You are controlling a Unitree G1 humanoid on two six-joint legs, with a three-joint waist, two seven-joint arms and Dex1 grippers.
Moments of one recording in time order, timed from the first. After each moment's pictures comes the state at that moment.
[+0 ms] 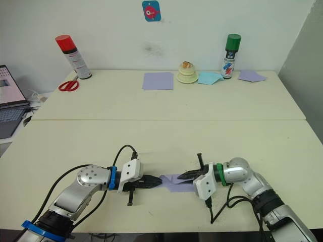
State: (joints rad) left arm -0.17 0.68 -0.29 -0.02 -0.22 0.10 -1.14; right arm -0.39 -0.55 0.44 0.30 -0.20 -0.85 0.96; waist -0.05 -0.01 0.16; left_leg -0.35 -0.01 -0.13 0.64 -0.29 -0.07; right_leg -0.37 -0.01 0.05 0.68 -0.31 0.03
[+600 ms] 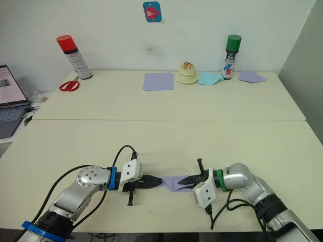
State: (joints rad) left arm -0.16 0.68 -0.29 -0.02 -0.22 0.10 -1.13; right arm -0.34 -0.58 0.47 0.24 -0.29 -0.82 0.87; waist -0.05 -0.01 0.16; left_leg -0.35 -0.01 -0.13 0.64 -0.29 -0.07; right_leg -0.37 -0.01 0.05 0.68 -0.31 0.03
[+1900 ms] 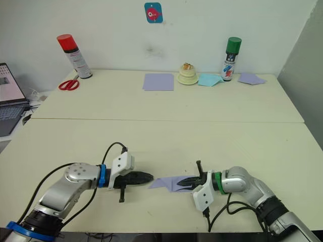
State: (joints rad) left arm -0.20 0.76 -0.17 -0.13 -0.35 0.35 -1.15; right arm -0.33 -0.60 0.51 0.22 -0.37 -0.80 0.76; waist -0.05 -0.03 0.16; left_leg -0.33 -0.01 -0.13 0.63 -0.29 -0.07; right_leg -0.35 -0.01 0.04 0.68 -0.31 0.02
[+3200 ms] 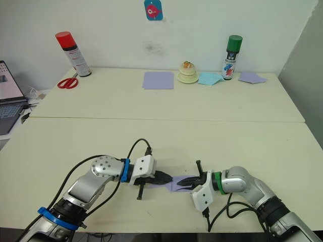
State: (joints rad) left arm -0.31 0.62 -0.36 -0.02 -0.16 0.12 -1.19; right arm -0.32 -0.62 0.52 0.17 -0.37 -0.76 0.76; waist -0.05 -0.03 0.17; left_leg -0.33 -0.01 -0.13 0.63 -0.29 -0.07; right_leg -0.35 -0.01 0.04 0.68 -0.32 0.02
